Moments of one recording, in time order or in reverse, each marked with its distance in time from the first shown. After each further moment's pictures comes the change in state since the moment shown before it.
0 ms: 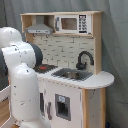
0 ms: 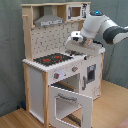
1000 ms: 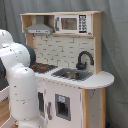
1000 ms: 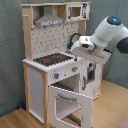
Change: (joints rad) arm 0.210 -0.037 -0.002 0.000 -0.162 0.006 0.173
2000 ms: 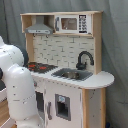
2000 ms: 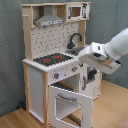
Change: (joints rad) arm 0.156 -0.054 -0.001 -0.012 -0.200 0.001 0.194
